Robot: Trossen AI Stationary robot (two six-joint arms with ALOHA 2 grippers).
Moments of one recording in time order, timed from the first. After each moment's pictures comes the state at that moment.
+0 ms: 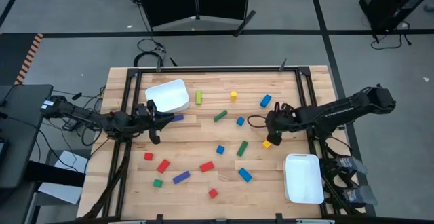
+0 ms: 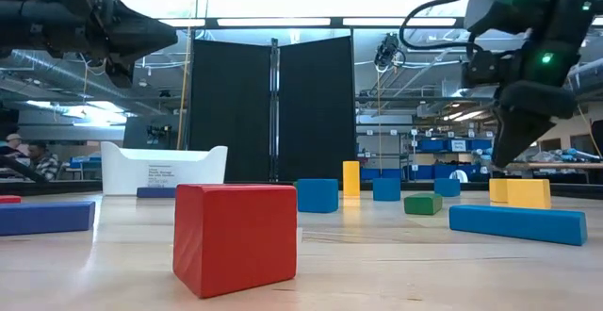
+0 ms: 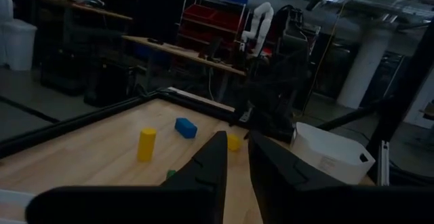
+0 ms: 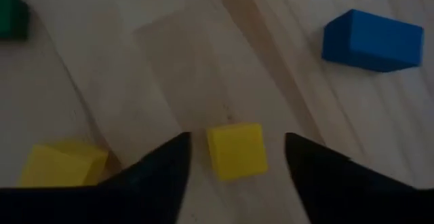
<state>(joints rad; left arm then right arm) -0.25 0.45 0.08 0.50 -0.52 -0.24 0.10 1.16 0.59 -0.74 0.34 0.51</state>
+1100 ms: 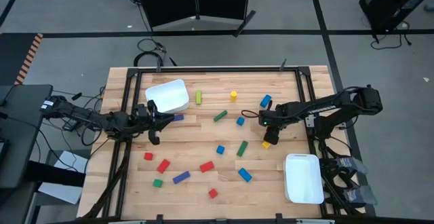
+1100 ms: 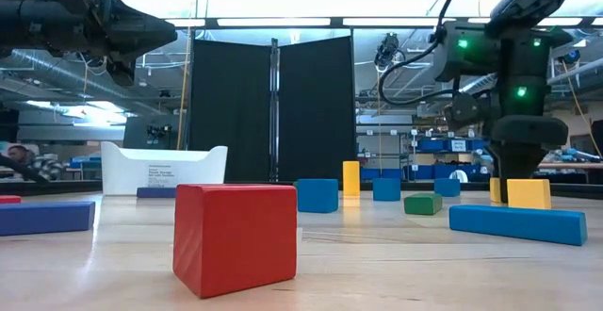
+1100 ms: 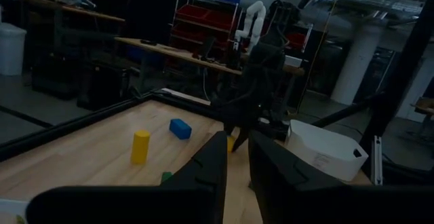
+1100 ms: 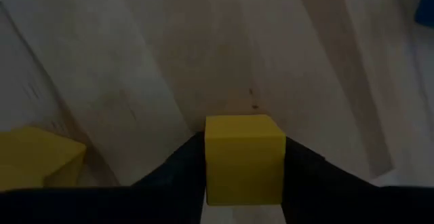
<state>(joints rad) -0.25 0.45 0.08 0.50 -0.49 -0.22 -0.09 1.38 0.59 -0.67 0.13 0.35</state>
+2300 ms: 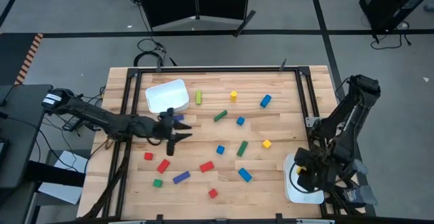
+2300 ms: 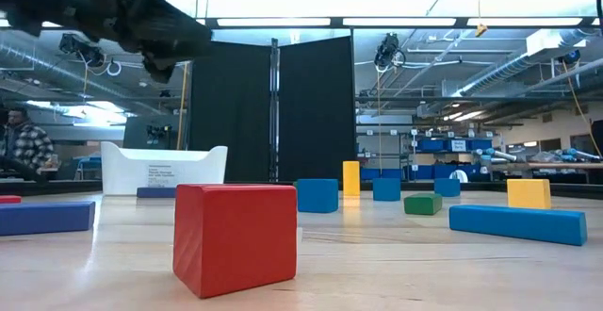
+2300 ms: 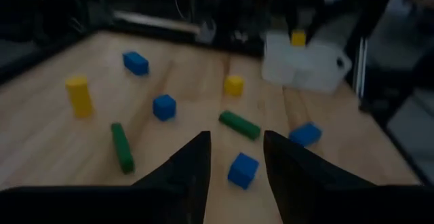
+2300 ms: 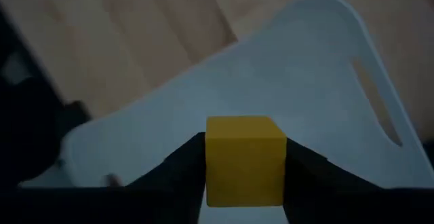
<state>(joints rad) -0.25 1.01 0.39 0.37 -0.30 -0.25 1.08 1.20 0.84 -1.01 0.13 1.67</state>
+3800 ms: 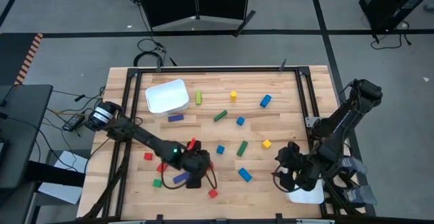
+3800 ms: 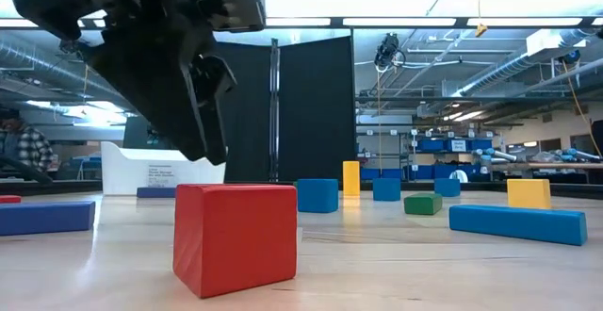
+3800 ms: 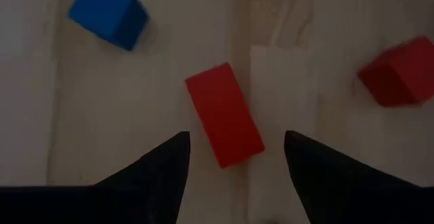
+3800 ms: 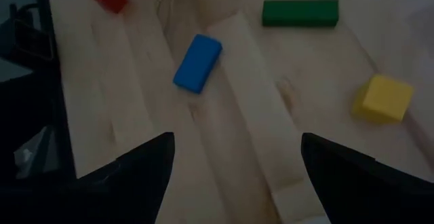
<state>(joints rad) -0.44 1.79 1.16 -0.48 -0.22 -0.45 0.88 1.28 0.84 -0.72 0.47 1.23</state>
